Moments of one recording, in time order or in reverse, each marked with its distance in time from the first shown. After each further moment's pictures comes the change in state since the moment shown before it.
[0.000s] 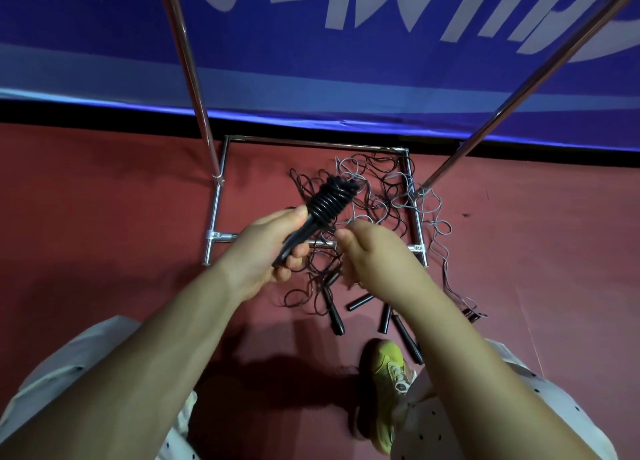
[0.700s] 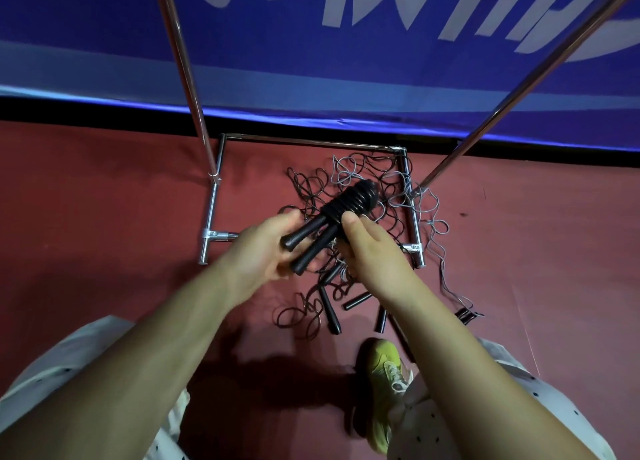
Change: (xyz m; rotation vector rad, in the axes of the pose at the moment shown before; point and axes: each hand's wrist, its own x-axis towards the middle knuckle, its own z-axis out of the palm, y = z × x) left_hand 0.004 -0.006 0.001 -0.011 -0.072 0.015; right_hand 0.000 0.004 0.007 0.472 0.072 0.056
